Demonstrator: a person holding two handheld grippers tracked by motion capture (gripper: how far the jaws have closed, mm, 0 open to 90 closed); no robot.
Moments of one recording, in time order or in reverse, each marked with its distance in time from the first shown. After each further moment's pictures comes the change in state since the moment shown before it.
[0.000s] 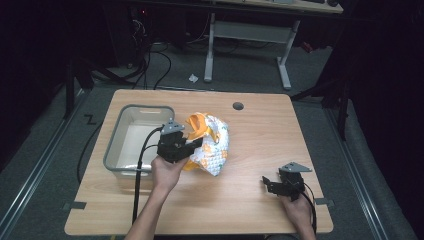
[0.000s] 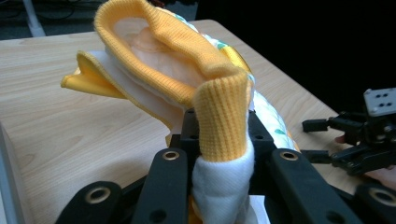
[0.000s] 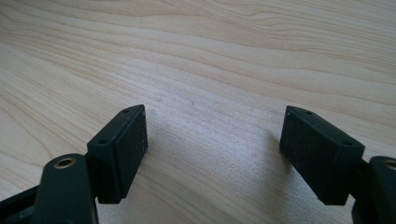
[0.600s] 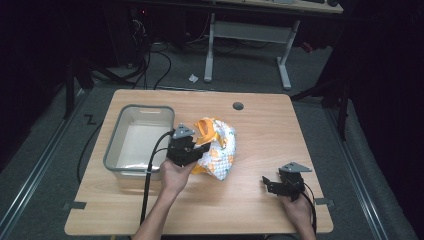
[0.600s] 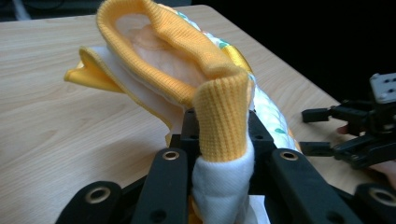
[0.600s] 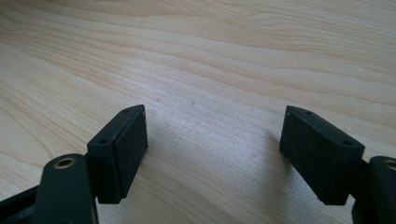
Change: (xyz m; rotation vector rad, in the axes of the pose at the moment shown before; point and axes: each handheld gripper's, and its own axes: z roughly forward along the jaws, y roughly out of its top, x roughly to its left) left arm -0.010 -0.011 0.026 0.034 -0.028 -0.001; right arm 0.000 0.000 0.000 0.000 0.000 0.000
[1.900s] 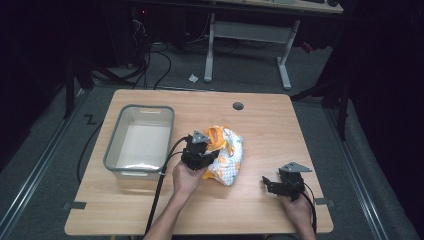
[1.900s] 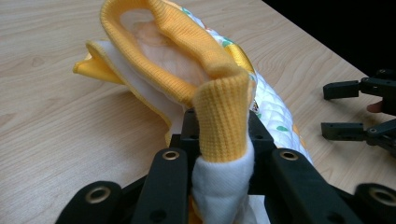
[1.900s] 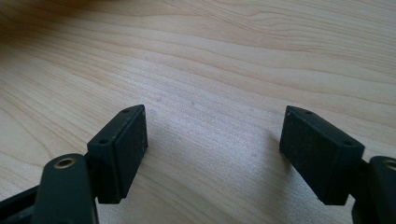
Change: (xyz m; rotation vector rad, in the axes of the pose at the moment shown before) left arm -0.013 -0.018 0.046 0.097 0.043 0.040; right arm 0.000 0.000 0.000 0.000 0.000 -0.001
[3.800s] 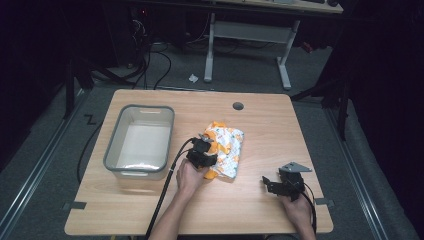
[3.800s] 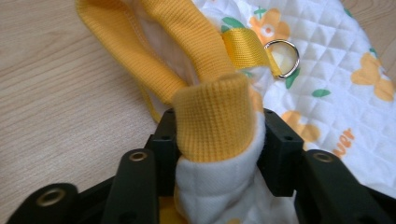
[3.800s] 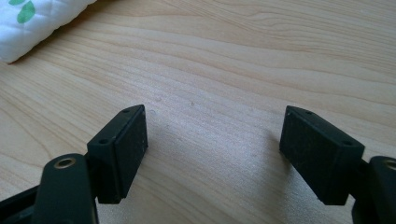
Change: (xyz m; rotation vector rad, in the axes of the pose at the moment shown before) left arm 0.027 -0.020 0.072 0.213 0.152 -0.027; right arm 0.000 0.000 0.000 0.001 -0.002 0.003
